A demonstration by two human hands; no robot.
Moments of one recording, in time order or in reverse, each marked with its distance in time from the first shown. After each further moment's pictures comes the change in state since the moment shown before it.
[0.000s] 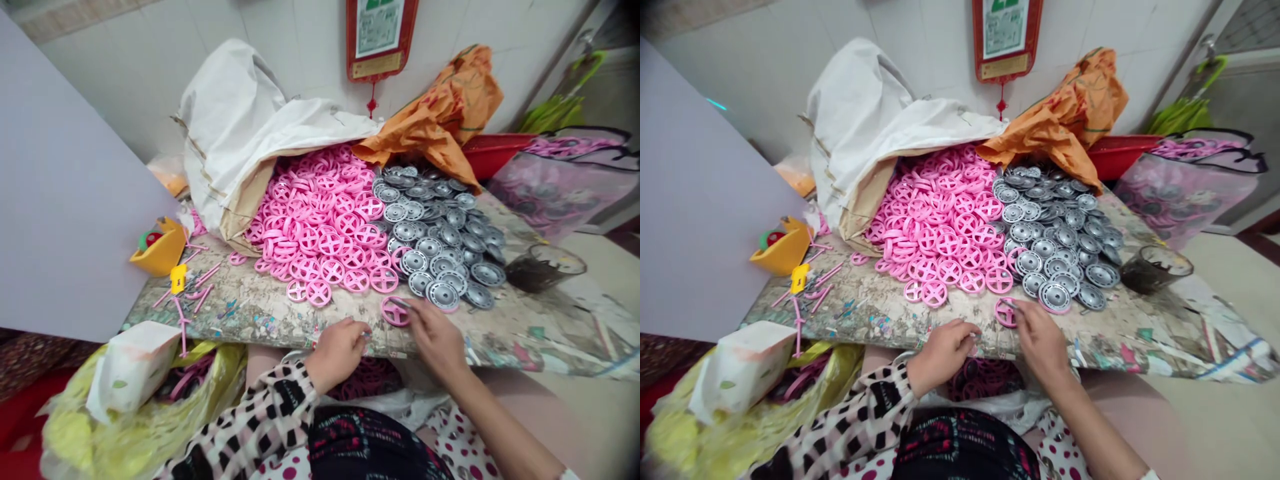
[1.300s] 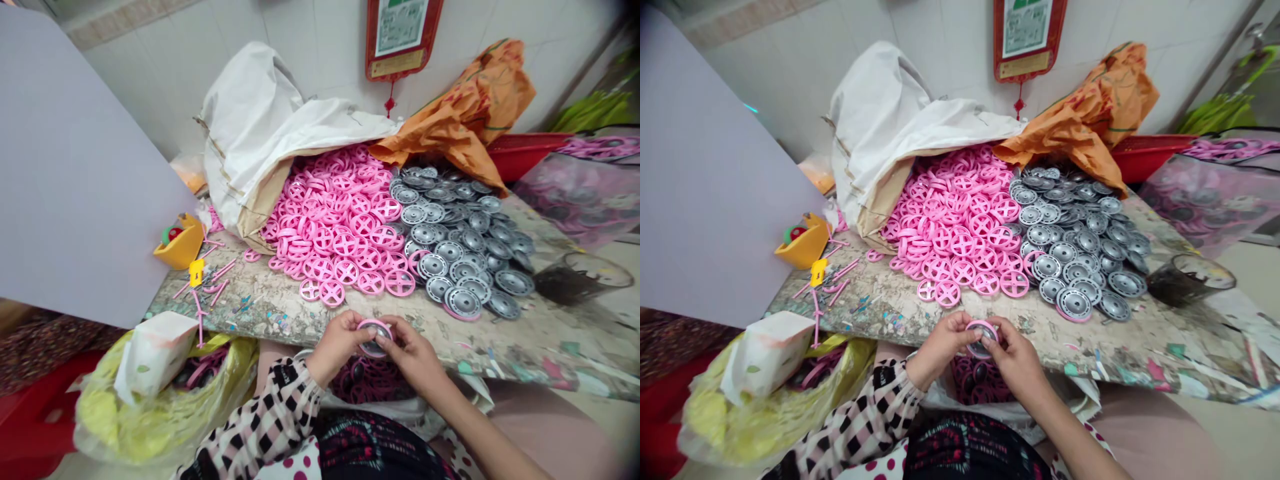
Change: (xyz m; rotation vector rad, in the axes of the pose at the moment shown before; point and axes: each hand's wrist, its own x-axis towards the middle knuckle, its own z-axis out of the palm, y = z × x) left_hand 0.000 0.001 -0.006 -1.024 0.104 -0.474; right_hand -0.016 -0.052 0.032 0.516 -0.377 0.288
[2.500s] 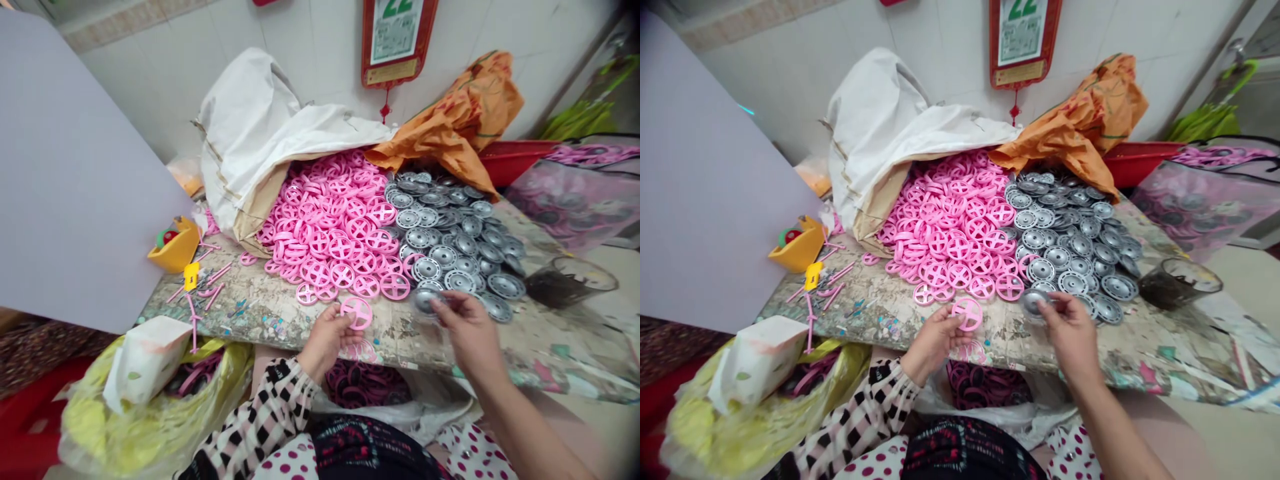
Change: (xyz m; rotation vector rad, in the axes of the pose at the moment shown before) left_hand 0.016 0.007 -0.008 -0.214 0.107 -0.078; right_hand 0.038 0.017 -0.073 0.231 0.599 0.066
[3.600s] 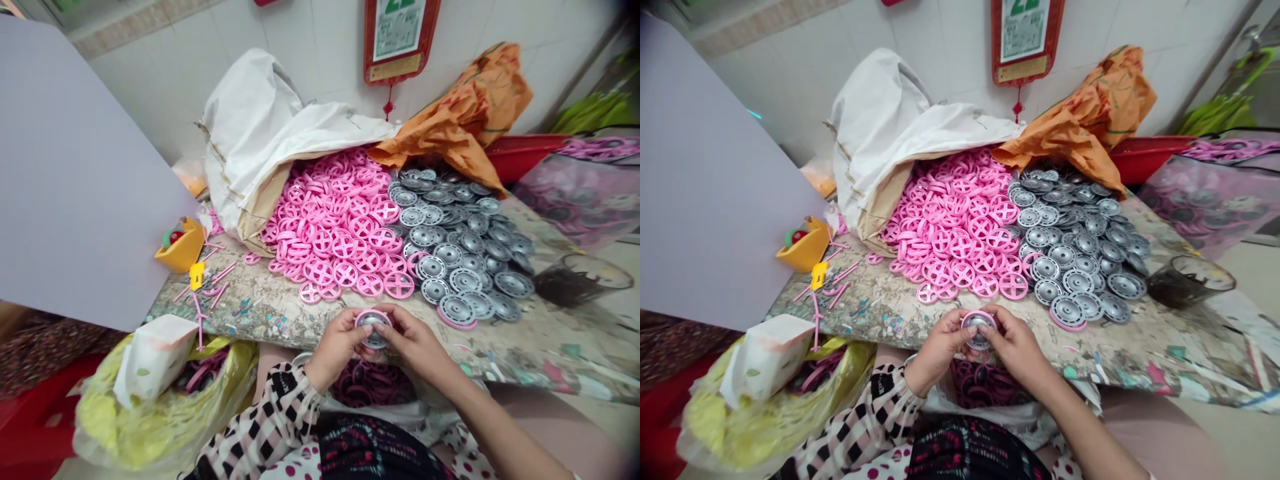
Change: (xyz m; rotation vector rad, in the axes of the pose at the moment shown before) left_hand -0.021 -0.001 0.009 0.097 -0.188 0.101; right_hand -0.050 -0.031 0.046 -0.057 -0.686 -0.042
